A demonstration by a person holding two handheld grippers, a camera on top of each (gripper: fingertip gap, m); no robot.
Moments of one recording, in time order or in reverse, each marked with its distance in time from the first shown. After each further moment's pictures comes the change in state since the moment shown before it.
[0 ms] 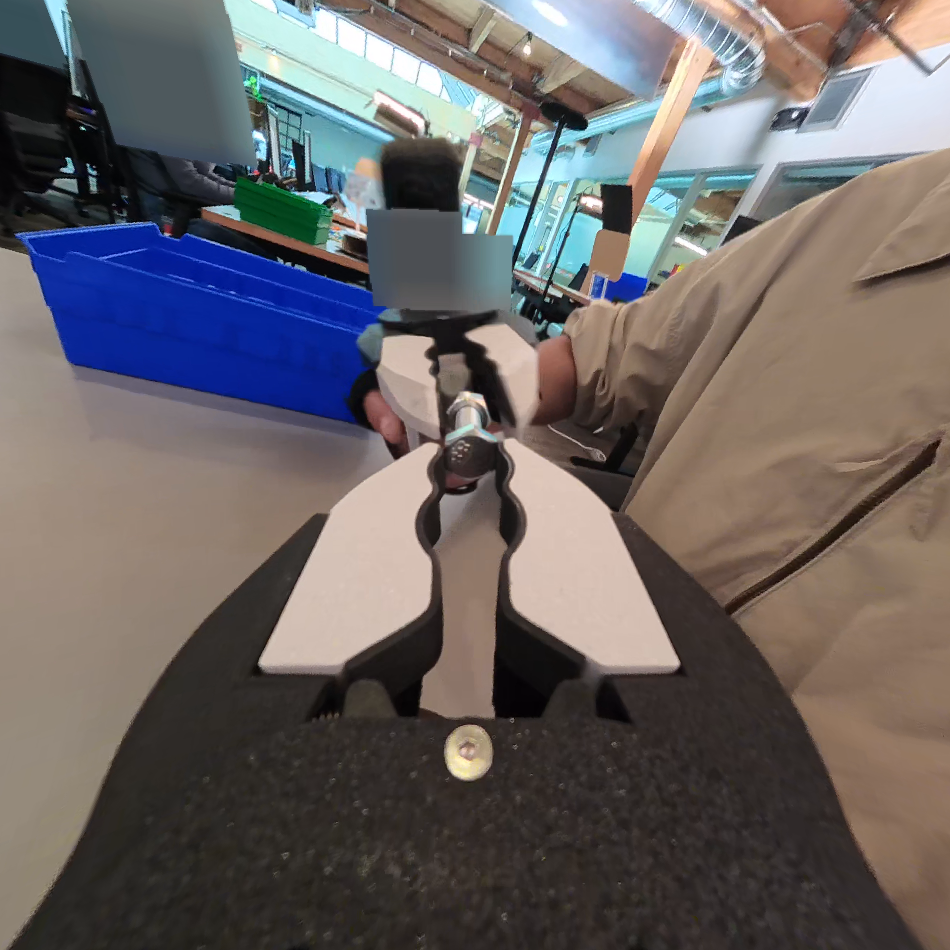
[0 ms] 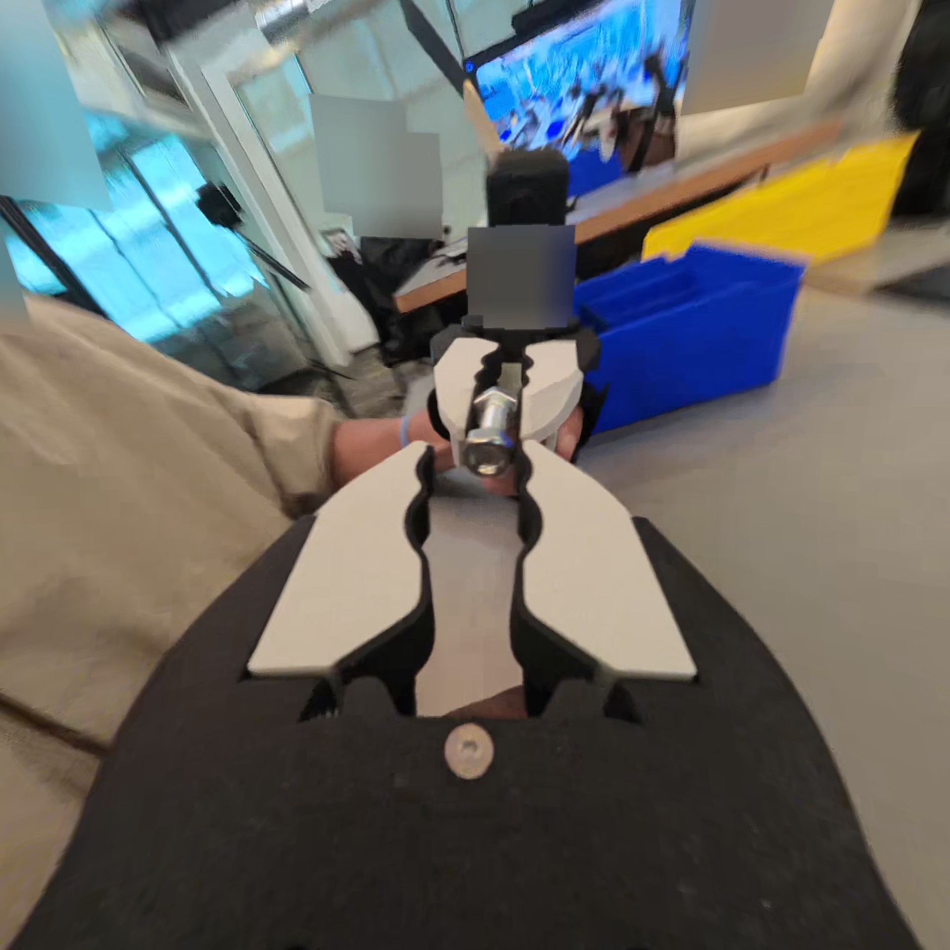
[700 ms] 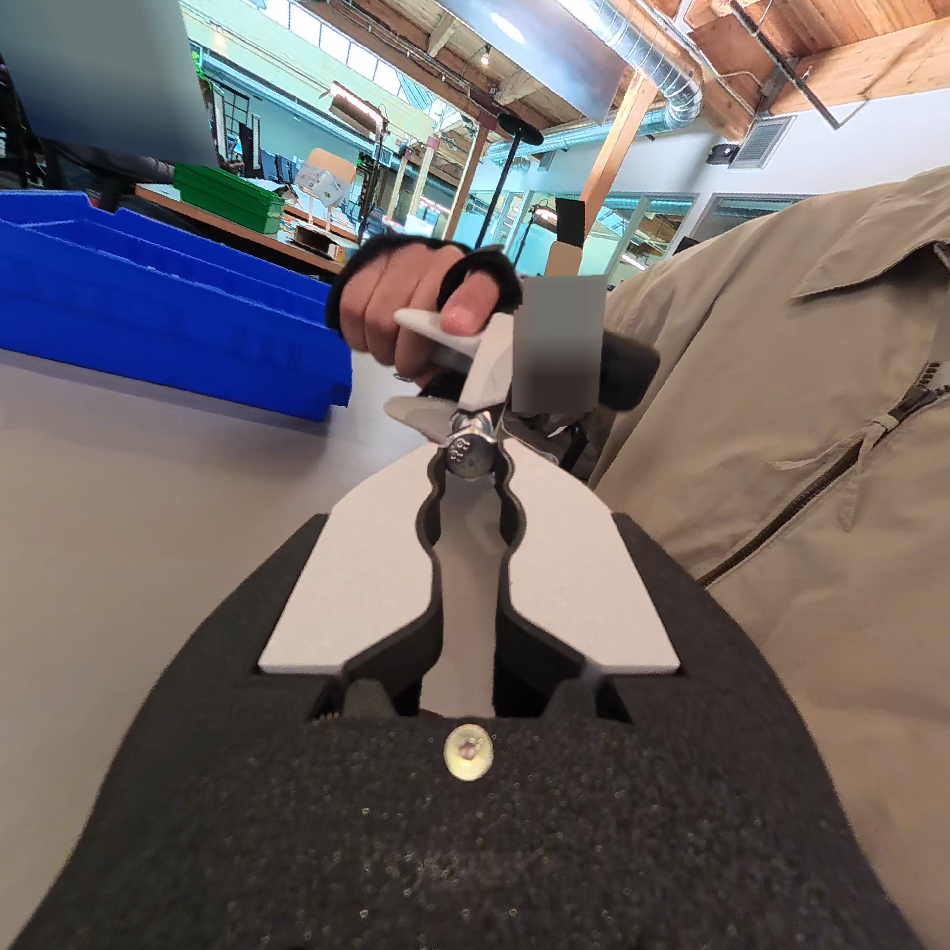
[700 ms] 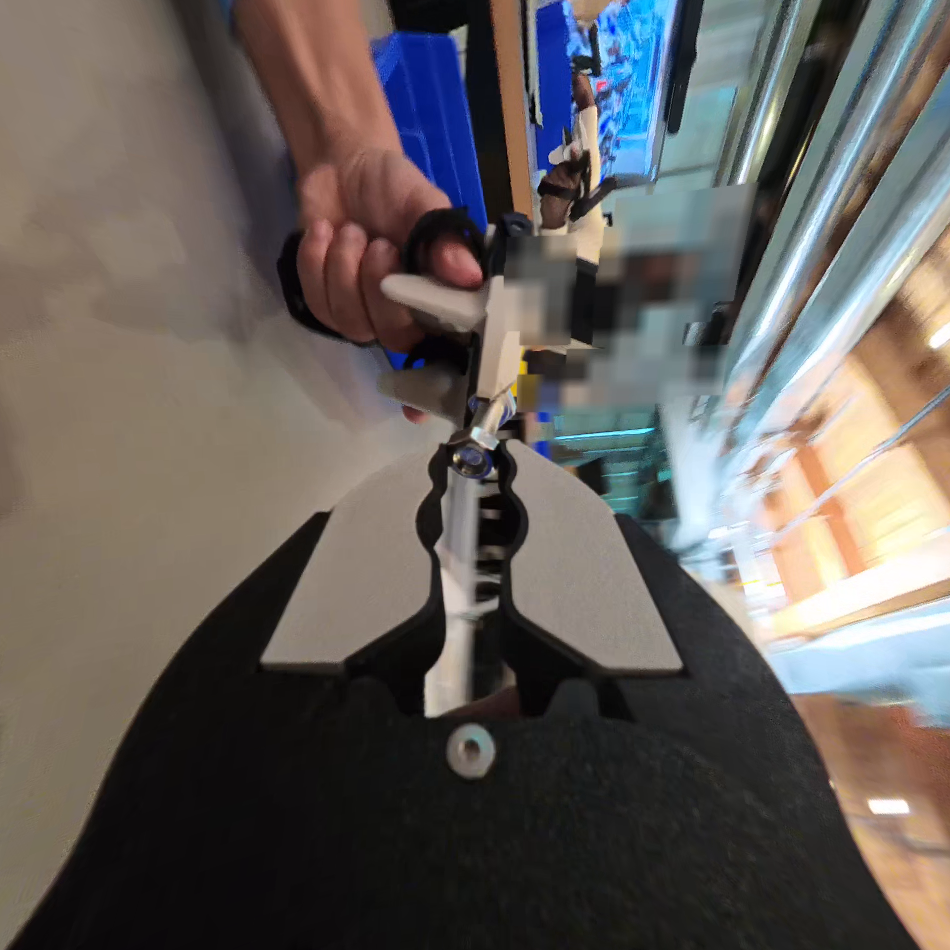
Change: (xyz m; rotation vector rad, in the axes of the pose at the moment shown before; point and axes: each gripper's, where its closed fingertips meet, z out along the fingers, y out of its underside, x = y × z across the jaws) left arm 0.007 0.003 0.000 0.007 0.090 -0.070; right arm 0.007 0.005 0.003 -0.409 0.366 -1.743
